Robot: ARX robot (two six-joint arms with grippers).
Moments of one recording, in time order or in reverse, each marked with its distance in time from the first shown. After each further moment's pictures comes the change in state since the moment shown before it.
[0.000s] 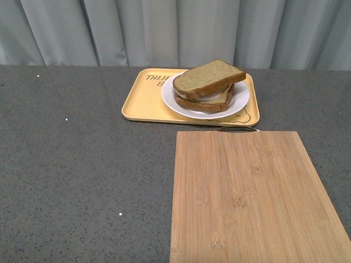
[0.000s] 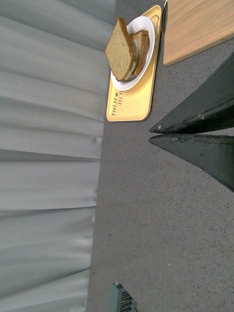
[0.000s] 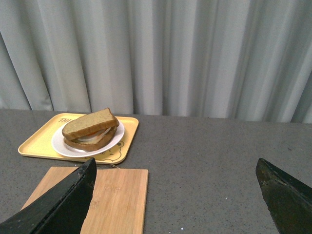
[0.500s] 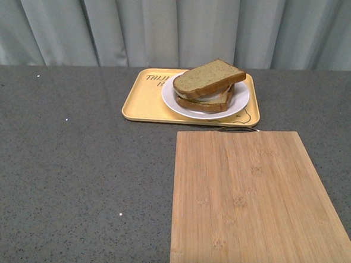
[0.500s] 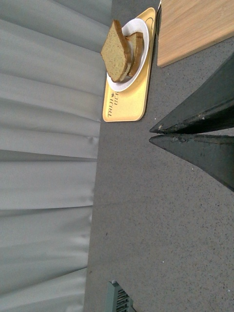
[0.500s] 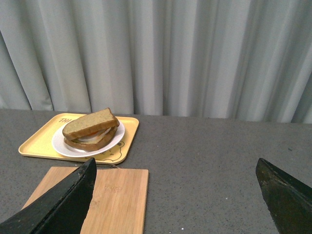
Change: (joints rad) left arm 0.000 -0.212 0.000 -0.219 0.002 0.000; right arm 0.000 0.000 0.000 0.000 0.000 0.000
